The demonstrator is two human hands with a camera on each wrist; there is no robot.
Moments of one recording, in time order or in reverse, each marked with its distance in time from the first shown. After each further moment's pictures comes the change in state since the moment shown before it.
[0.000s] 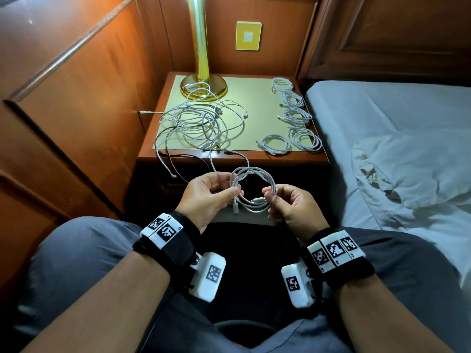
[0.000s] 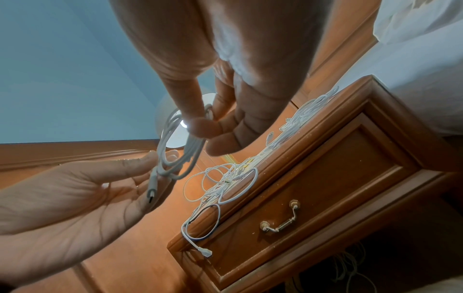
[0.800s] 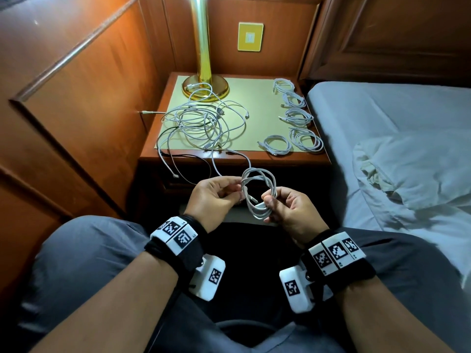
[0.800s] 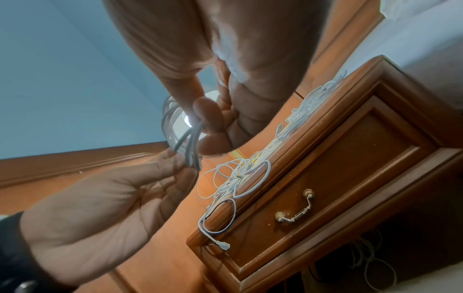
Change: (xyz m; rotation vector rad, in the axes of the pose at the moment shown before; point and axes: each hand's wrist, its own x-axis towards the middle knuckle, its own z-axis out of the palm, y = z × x) left_hand 0.004 -0.013 0.005 0.267 0.021 0.201; right_hand -0.005 -0.002 0.008 0.059 -0.073 0.005
